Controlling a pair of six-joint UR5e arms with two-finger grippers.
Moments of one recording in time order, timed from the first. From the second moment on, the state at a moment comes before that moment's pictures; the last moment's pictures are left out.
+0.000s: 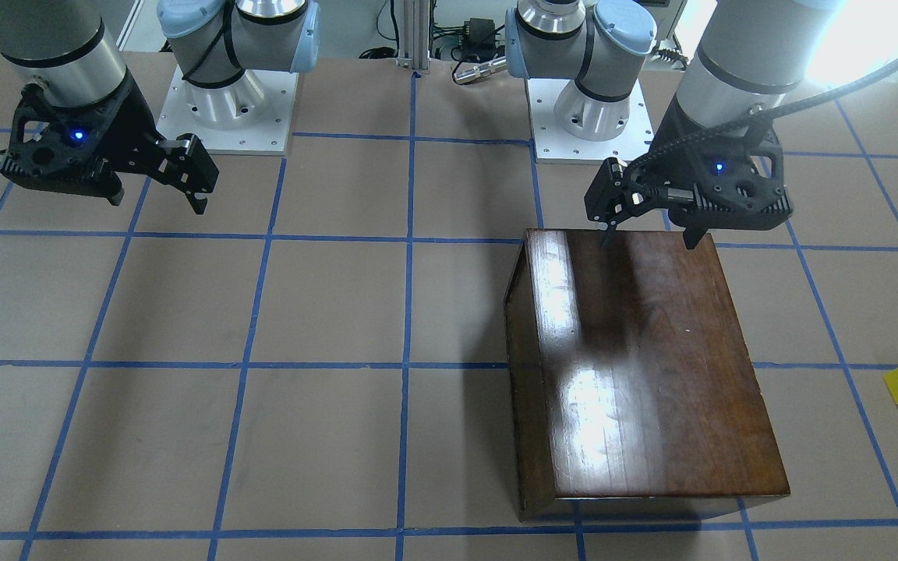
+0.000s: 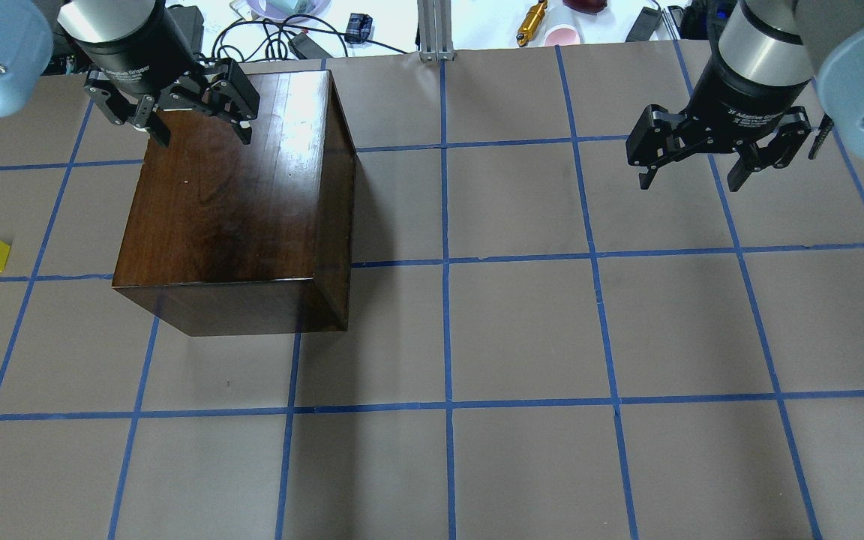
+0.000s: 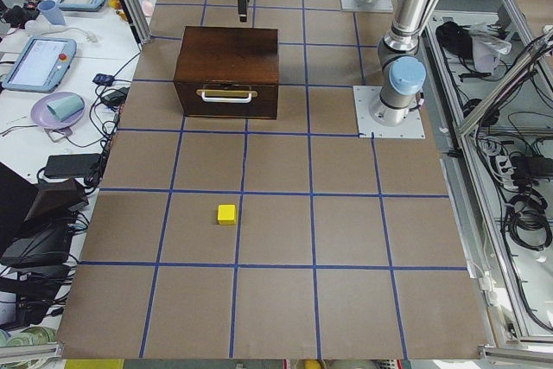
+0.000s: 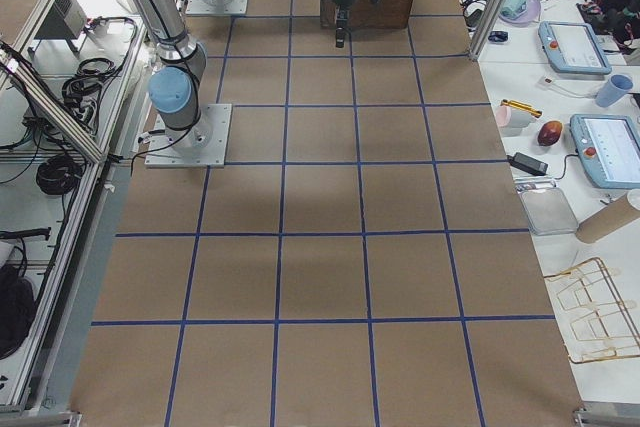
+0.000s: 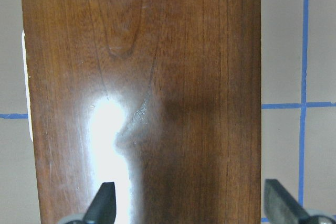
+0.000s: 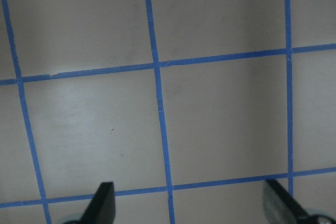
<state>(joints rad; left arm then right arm) -1.56 -1.66 -1.45 -1.54 1.58 0.03 1.52 -1.59 1.63 -1.60 -1.59 0.04</state>
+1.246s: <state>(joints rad) -1.24 -1.76 -1.43 -1.53 1.55 0.41 1.52 -1.59 1.63 -1.60 -1.59 0.04</state>
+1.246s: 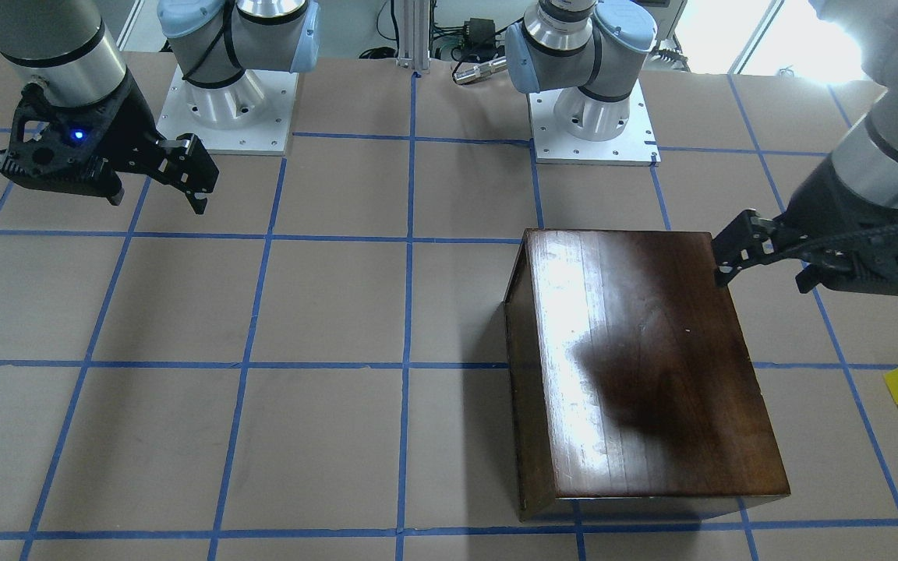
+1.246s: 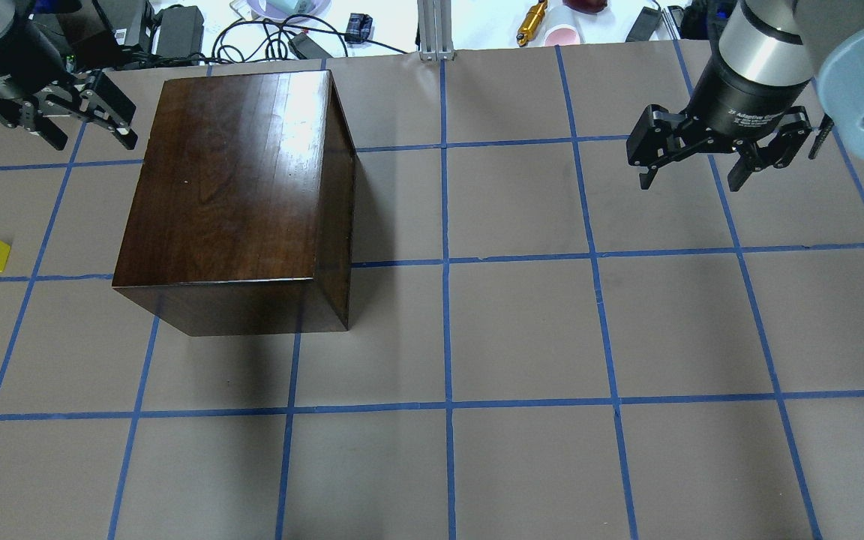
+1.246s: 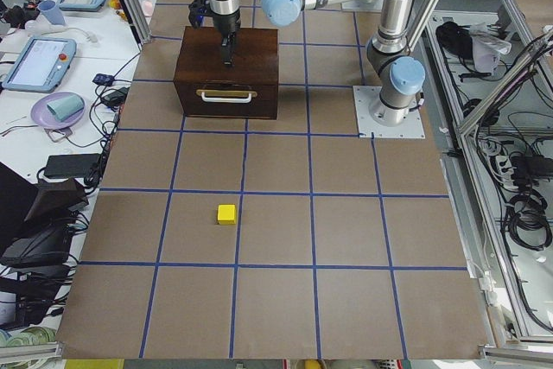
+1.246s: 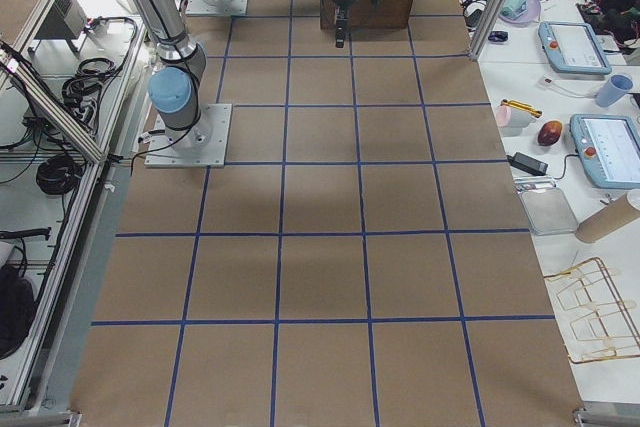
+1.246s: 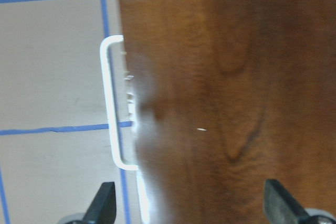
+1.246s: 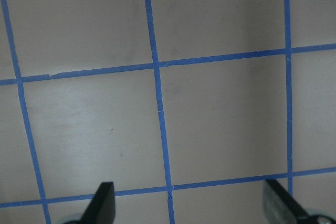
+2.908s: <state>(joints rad) -1.06 -1.96 -1.45 -1.48 1.34 0.60 1.52 -1.59 1.63 -1.60 -1.59 0.04</state>
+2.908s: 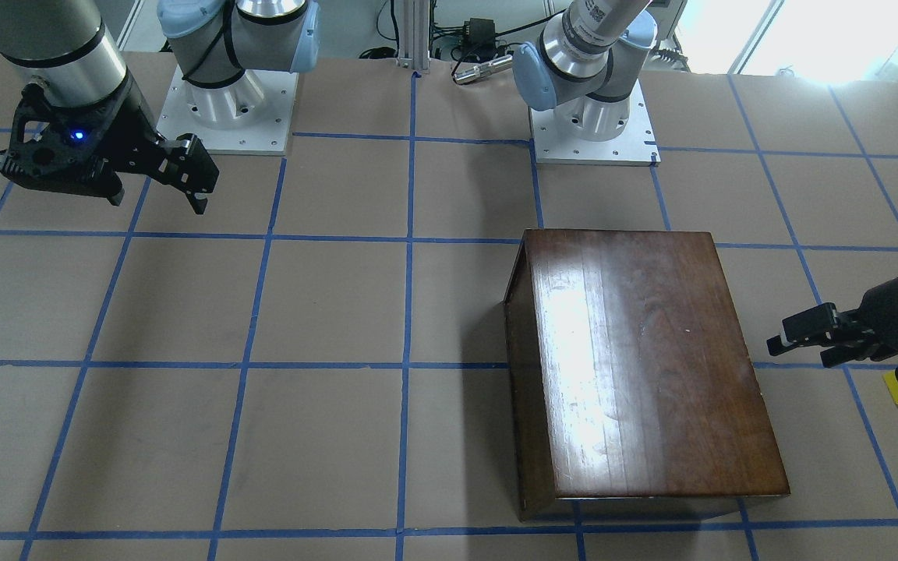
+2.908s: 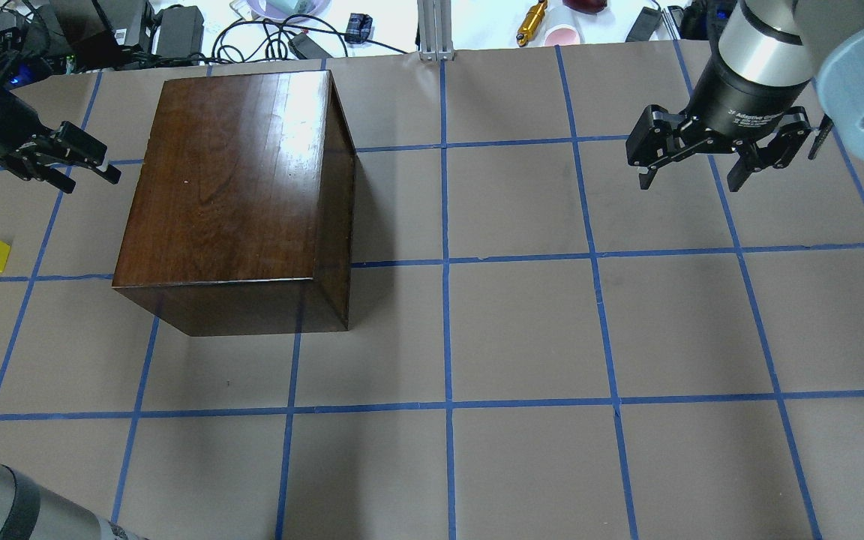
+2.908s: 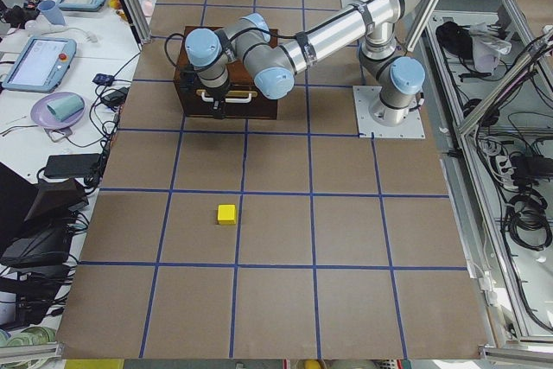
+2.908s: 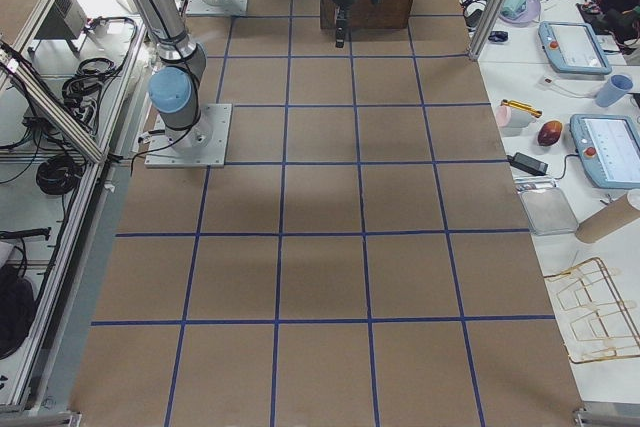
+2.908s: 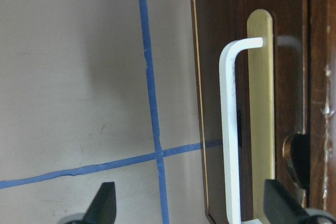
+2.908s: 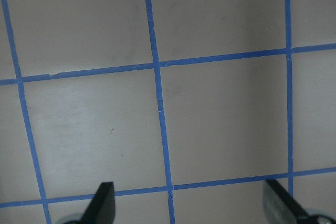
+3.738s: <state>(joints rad) -1.06 -2.00 -1.49 -1.45 1.28 0.51 1.52 -1.59 1.63 -1.60 -1.59 0.04</state>
